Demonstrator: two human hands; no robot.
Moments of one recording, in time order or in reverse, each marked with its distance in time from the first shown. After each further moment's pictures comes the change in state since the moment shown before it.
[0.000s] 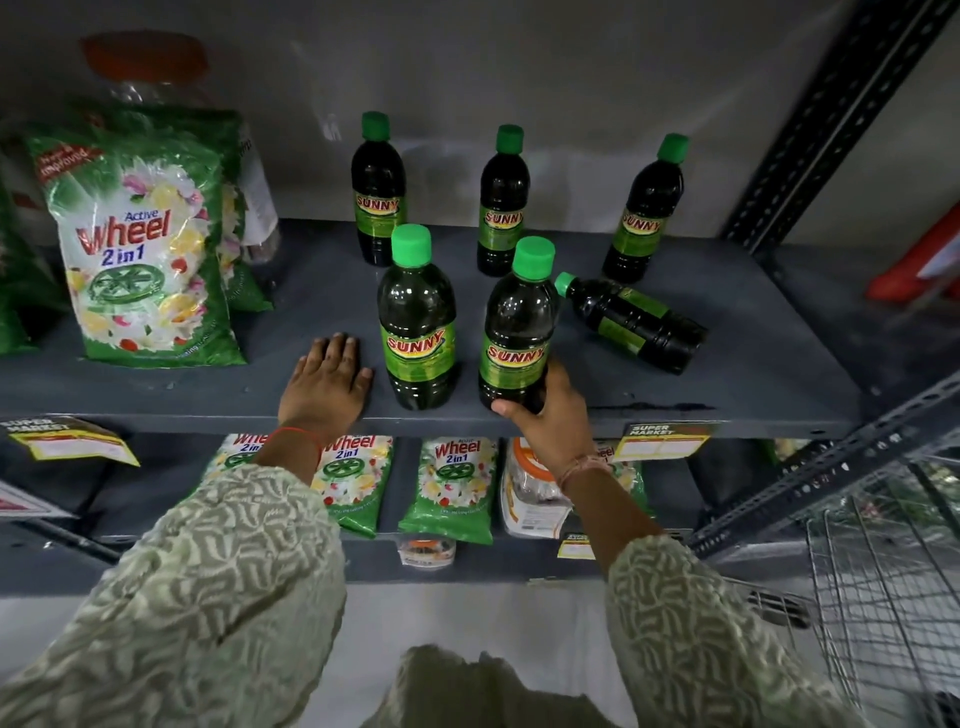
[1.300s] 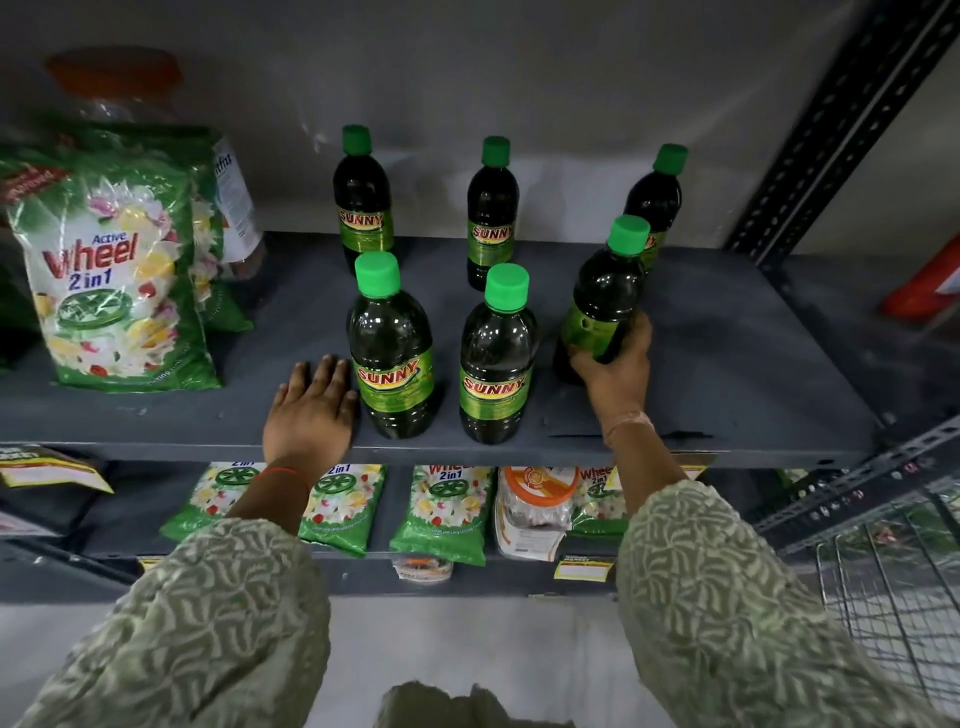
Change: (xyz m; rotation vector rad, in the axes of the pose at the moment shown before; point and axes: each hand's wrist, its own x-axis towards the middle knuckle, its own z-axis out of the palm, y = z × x) left_hand 0.001 0.013 0.008 -0.002 0.063 -0.083; right_hand 0.077 0.022 -0.056 0.250 0.321 0.059
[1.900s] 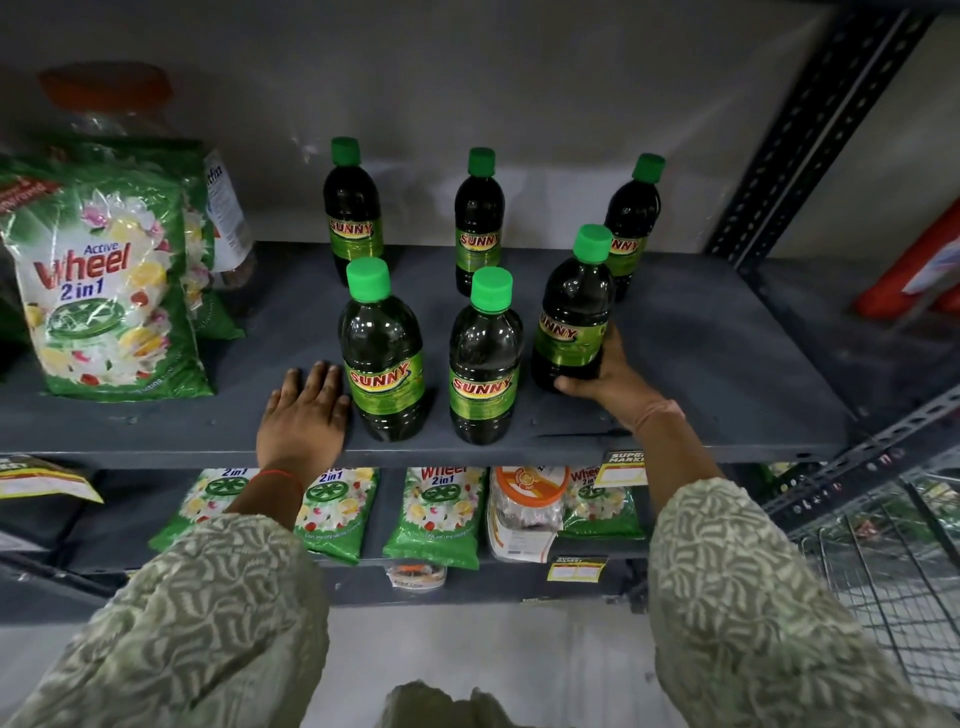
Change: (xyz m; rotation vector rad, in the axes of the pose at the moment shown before) left_hand 0.001 0.000 0.001 0.032 -0.016 0.017; right_hand 0.018 0.000 -0.031 -0.175 -0.477 0.100
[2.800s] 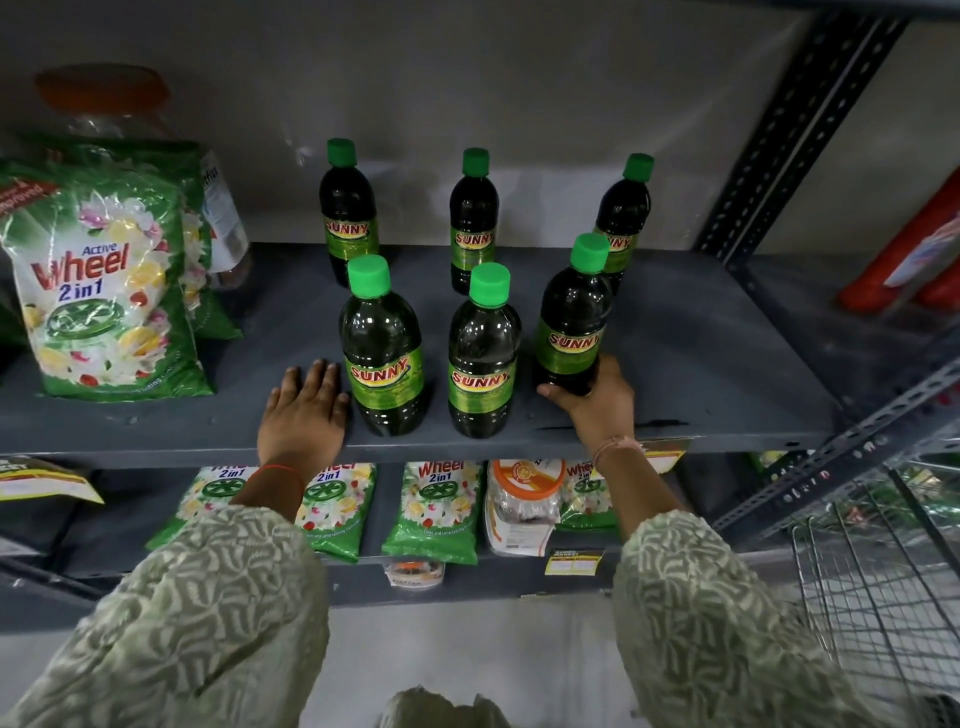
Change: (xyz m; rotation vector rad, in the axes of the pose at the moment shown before) left_hand -0.003 0.001 -0.002 -0.019 0.018 0.007; right_hand -0.035 0.005 0.036 -0.082 0.411 0.017
